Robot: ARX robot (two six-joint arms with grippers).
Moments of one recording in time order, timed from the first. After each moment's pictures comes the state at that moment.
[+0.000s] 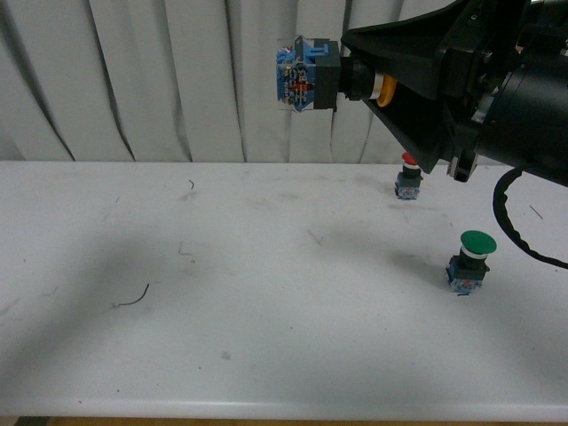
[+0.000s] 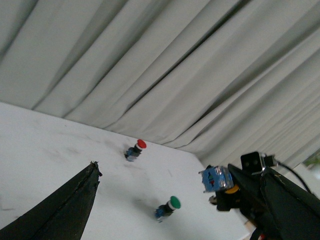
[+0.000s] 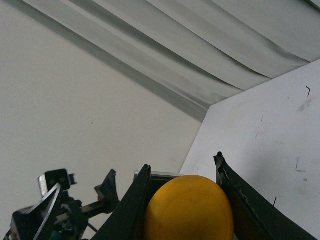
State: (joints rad) left arm 0.21 1.29 0.39 1.10 0.76 -0.81; right arm 0.25 1.88 0.77 1.28 -0.66 1.08
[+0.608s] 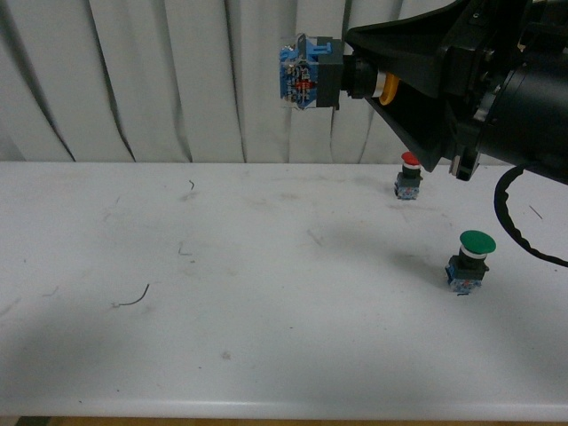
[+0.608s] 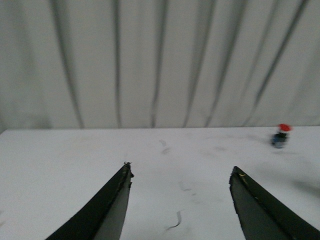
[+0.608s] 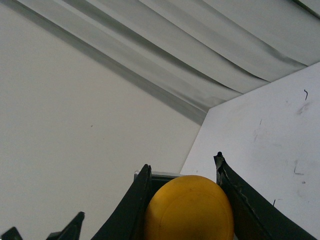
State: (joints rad) left arm 0.28 0.50 0.22 0.28 0.37 -0.04; right arm 0.25 1.88 0.77 1.28 -0.65 1.08
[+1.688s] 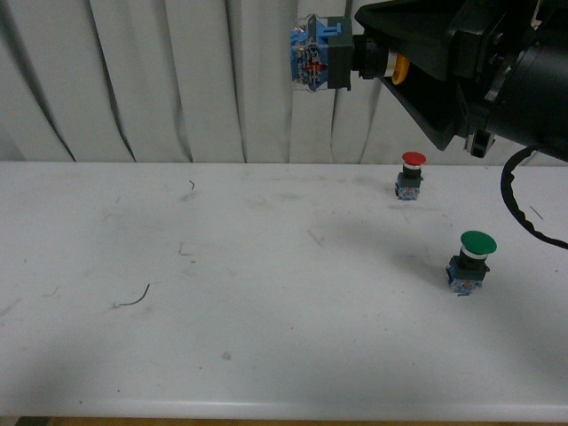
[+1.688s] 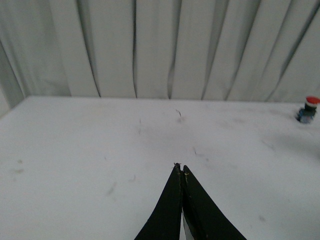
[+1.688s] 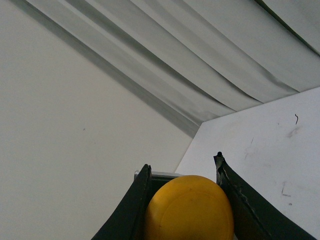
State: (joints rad) left arm 0.00 0.09 0.01 0.04 0.00 -0.01; right arm 0.24 1.86 0.78 1.28 -0.62 0.99
